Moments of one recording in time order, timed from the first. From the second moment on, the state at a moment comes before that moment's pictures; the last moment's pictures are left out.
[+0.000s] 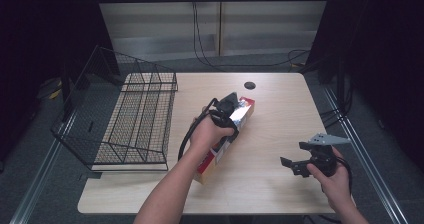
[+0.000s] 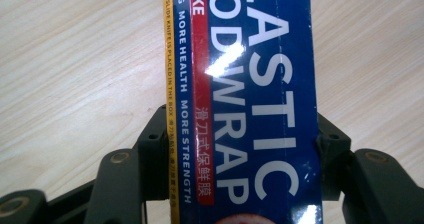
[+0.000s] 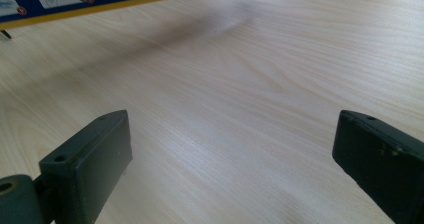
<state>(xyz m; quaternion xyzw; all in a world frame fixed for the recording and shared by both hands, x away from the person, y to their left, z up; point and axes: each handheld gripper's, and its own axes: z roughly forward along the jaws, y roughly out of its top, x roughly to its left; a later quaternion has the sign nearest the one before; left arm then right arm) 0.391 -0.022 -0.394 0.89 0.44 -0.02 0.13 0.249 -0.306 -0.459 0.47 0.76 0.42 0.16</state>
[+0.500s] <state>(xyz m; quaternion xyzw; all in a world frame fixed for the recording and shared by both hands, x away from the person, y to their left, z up) 0.398 0.005 -0.366 0.88 0.45 -0.02 0.13 0.249 -0.307 -0.459 0.47 0.76 0.42 0.16</state>
